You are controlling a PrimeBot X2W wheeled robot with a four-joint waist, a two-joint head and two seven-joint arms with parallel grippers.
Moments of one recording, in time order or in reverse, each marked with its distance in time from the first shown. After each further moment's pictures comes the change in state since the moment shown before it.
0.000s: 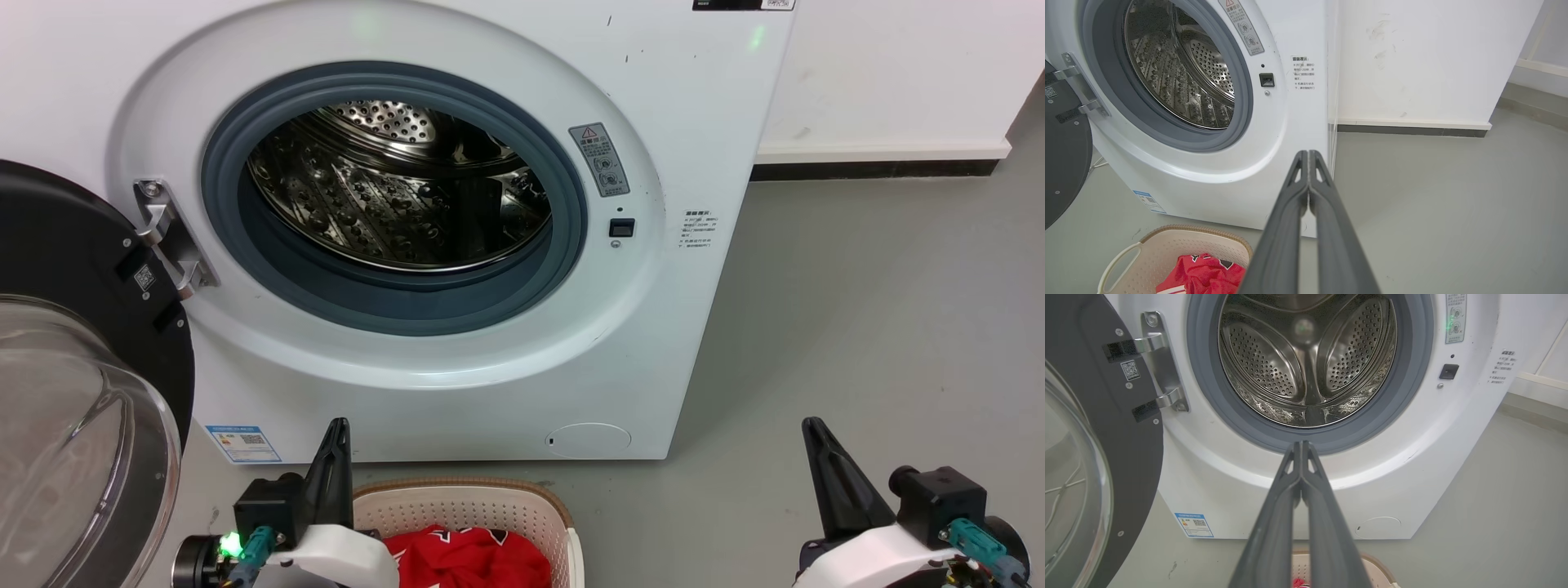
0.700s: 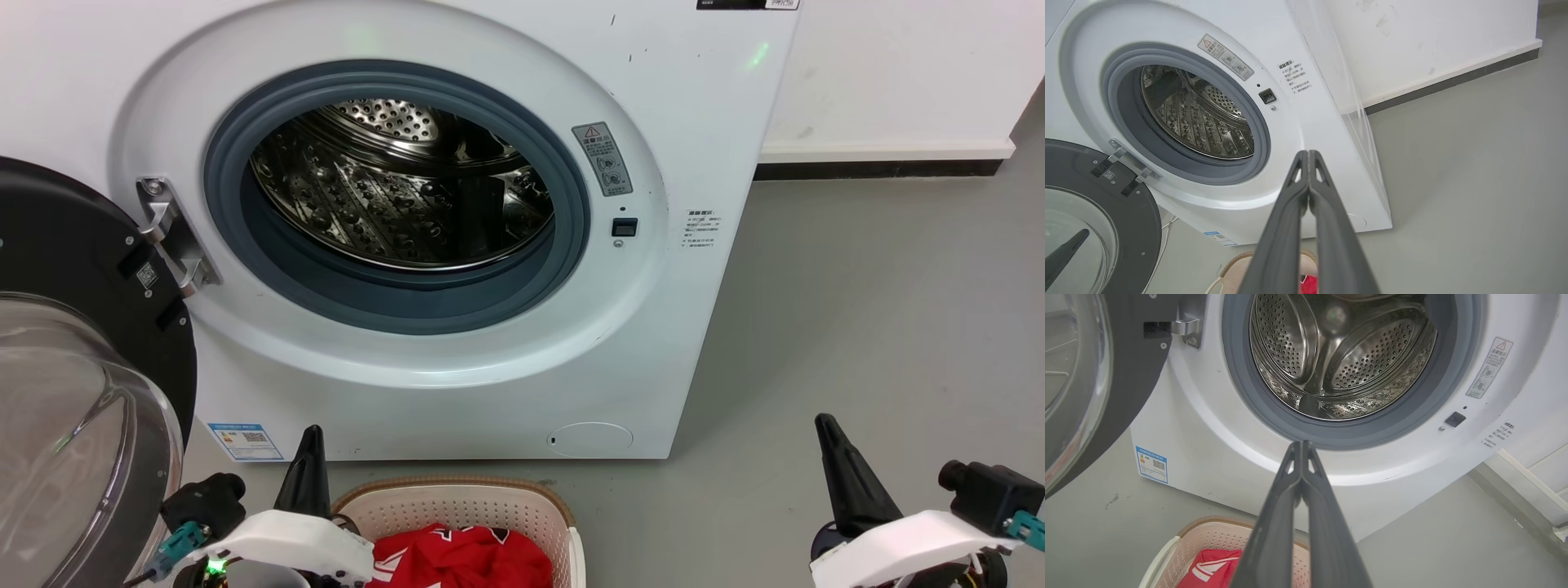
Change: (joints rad) left arm 0.001 -0.004 0.050 0.005 -0.387 -0.035 0.097; right arm -0.021 -0.016 -0.005 0.062 0.421 0.000 0.019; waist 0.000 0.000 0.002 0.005
